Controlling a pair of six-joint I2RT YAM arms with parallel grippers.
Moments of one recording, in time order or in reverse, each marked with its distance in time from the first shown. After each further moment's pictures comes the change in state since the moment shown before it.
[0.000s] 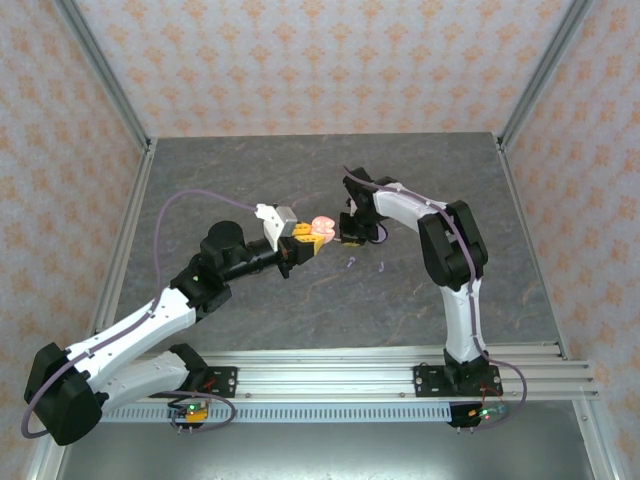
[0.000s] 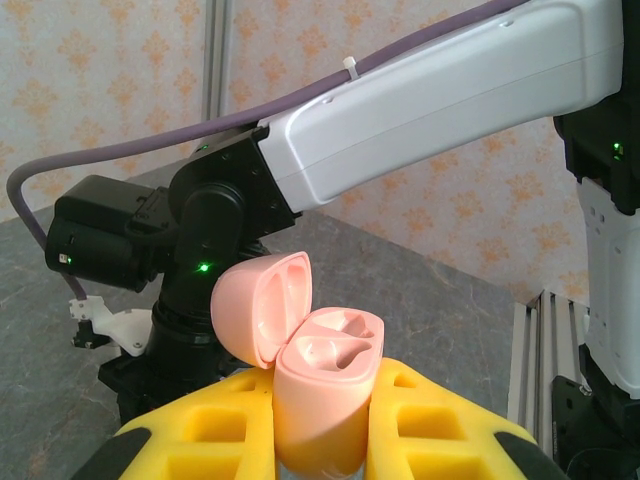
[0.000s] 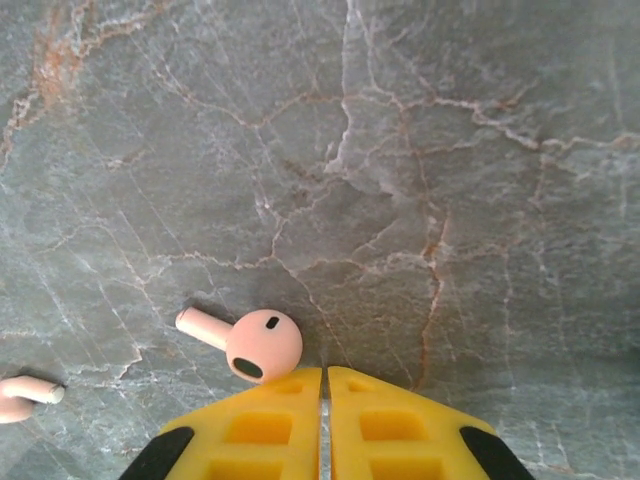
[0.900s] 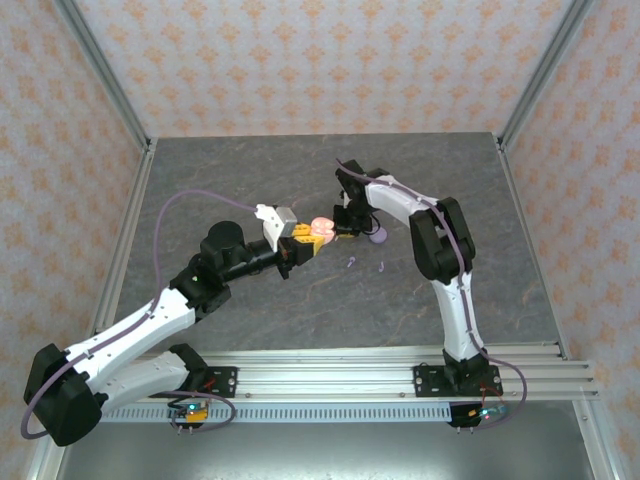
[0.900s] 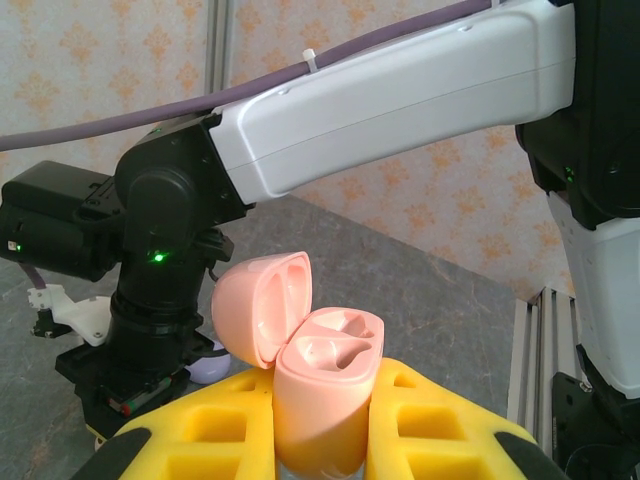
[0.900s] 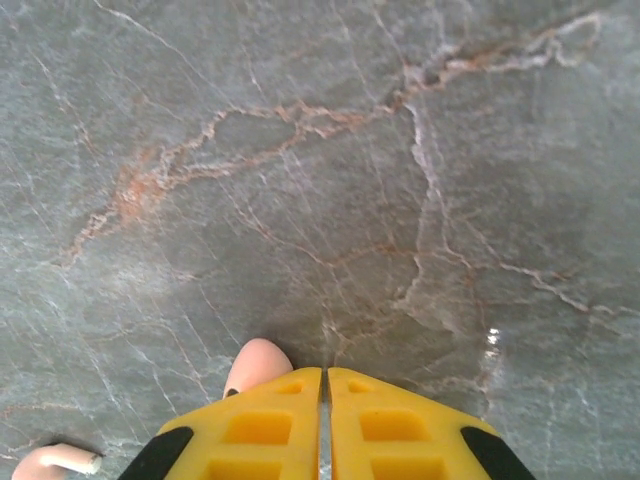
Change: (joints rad) left arm 0.000 -0.007 0.000 -0.017 -0.004 0.000; right arm 0.011 0.112 0.188 -0.071 0.032 -0.026
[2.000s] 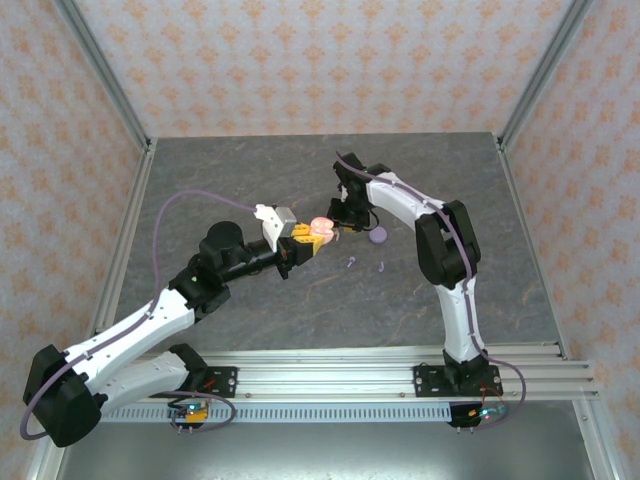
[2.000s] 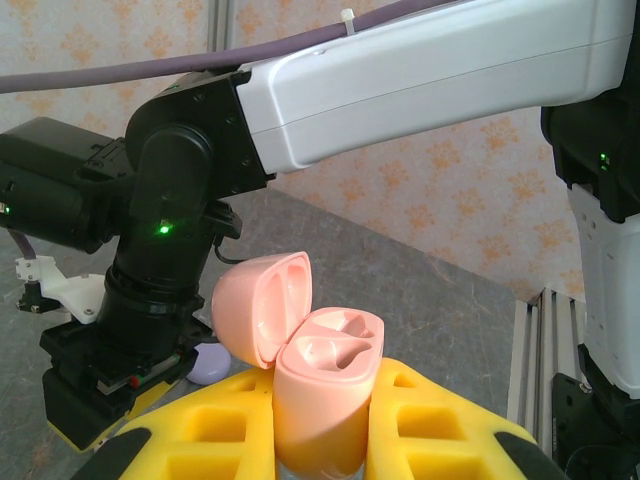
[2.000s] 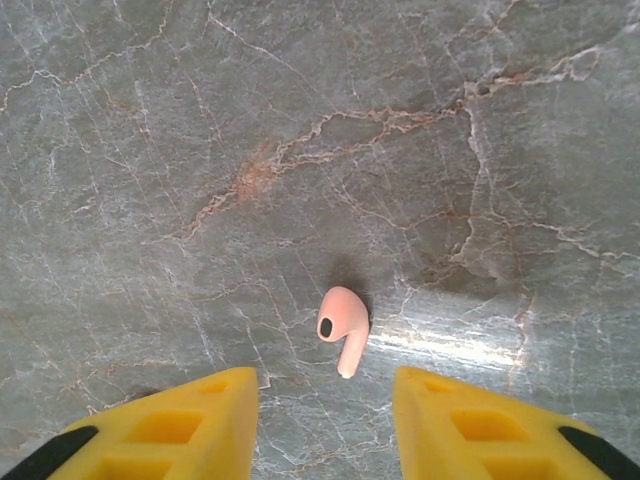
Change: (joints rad) left arm 0.000 -0.005 0.000 -0.002 0.000 0.000; right arm 0.019 -0.071 0.000 0.001 0.005 0.055
